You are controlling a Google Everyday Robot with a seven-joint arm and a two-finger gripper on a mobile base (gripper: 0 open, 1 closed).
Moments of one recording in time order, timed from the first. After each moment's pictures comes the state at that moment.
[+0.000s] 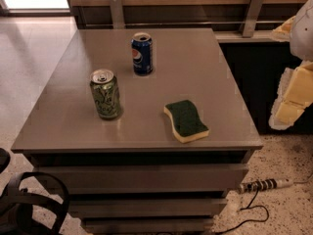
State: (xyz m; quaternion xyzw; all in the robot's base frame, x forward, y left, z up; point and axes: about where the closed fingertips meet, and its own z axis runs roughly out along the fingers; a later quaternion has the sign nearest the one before) arm 0.438 -0.215 0.984 -0.60 0.78 -0.04 0.17
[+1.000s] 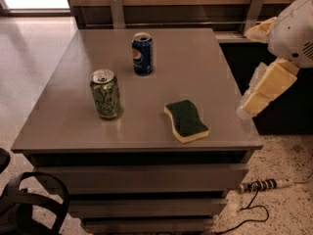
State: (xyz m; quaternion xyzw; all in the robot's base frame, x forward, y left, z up) arm 0.466 -0.170 0.977 -0.59 0.75 0.06 0.28
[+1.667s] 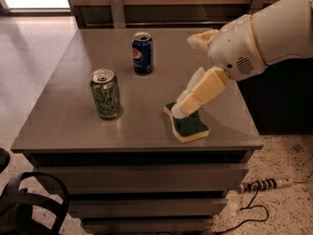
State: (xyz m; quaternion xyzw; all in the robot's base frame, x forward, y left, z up) arm 0.479 -0.059 0.966 -0.58 0.69 0.20 0.38
